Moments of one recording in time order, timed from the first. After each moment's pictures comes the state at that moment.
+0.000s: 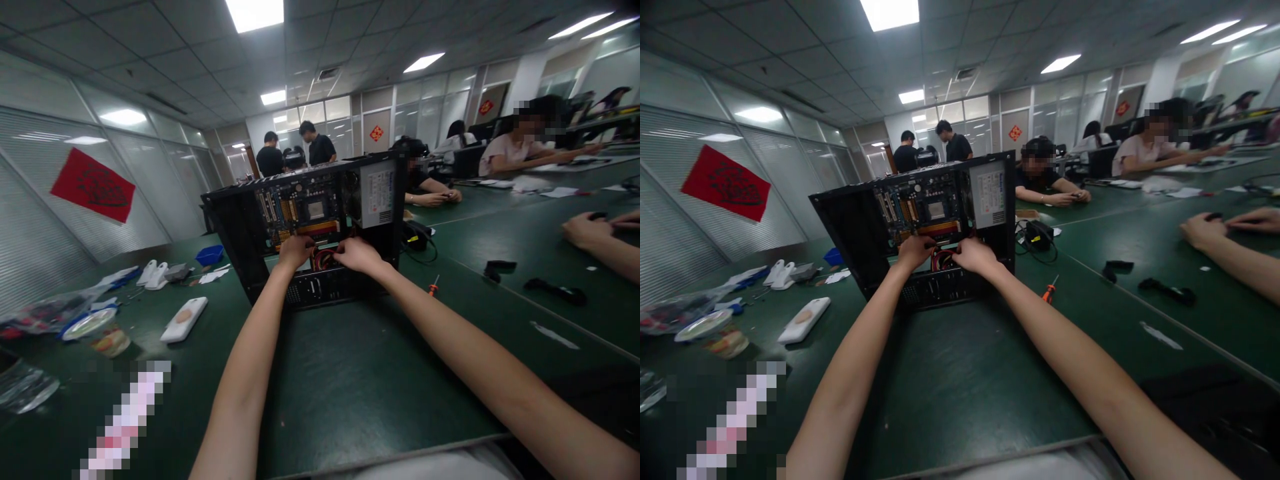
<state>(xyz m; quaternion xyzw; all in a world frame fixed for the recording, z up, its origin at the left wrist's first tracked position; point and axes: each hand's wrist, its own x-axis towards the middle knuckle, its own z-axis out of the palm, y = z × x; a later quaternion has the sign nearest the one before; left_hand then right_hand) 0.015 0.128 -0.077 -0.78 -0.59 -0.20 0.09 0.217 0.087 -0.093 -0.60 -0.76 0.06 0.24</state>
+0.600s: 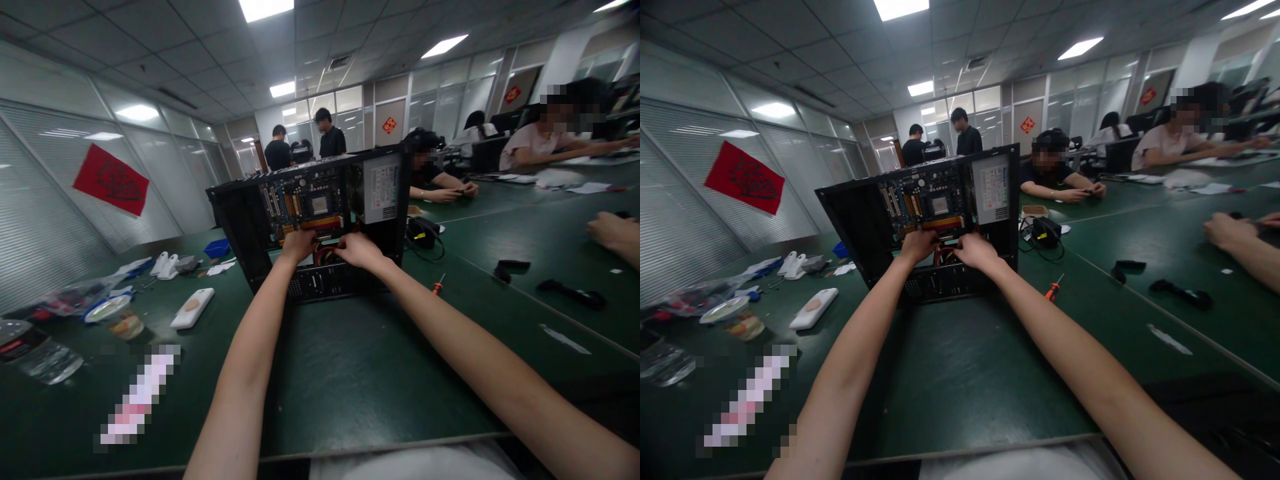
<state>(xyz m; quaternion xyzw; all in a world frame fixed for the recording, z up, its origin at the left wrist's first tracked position) 0.021 0.130 -0.074 -0.80 -0.57 -0.09 0.19 0.218 0.092 -0.095 -0.58 -0.78 0.06 0.24</state>
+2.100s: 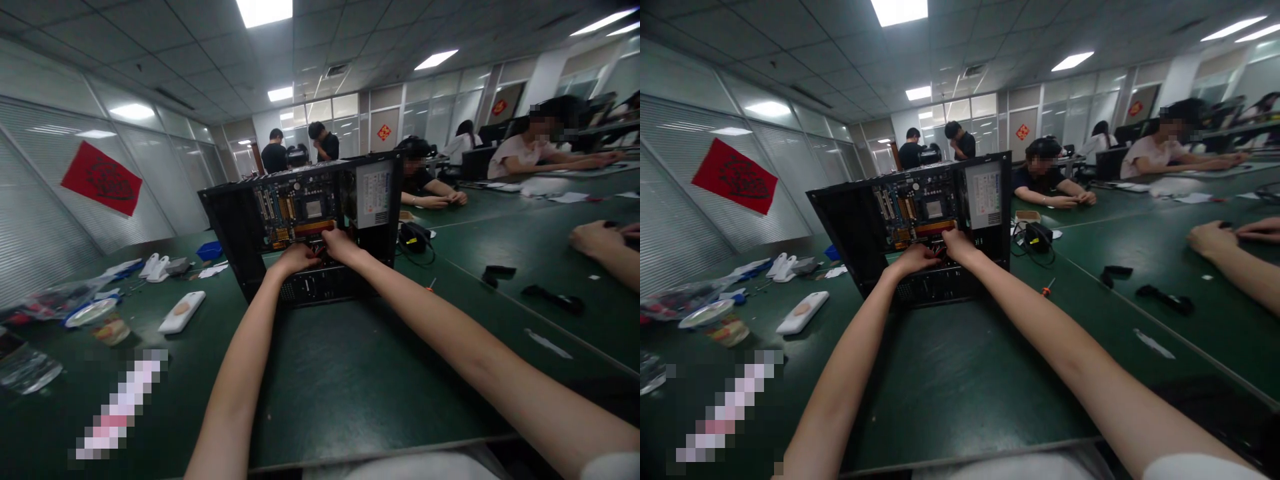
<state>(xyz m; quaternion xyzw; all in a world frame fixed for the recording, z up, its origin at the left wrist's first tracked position) 0.011 0.125 -0.089 -0.87 -0.47 -0.12 -0.04 0.197 0.131 -0.090 -0.53 -0.82 -0.03 0.23</state>
